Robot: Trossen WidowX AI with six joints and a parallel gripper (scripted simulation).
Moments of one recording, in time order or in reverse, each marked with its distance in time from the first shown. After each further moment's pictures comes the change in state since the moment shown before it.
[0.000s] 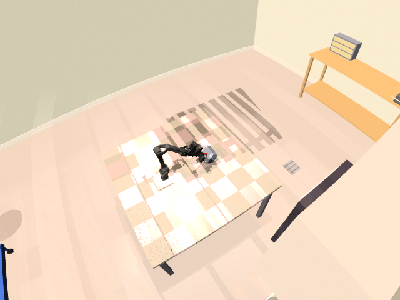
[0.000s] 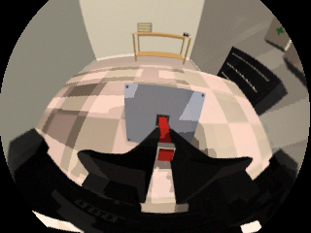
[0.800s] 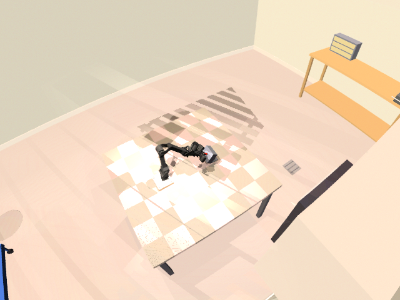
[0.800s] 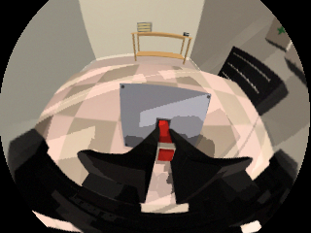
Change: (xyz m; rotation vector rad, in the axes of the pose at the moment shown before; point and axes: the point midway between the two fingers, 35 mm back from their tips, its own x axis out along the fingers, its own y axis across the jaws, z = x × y) arm 0.015 0.000 0.000 0.000 -0.001 0.000
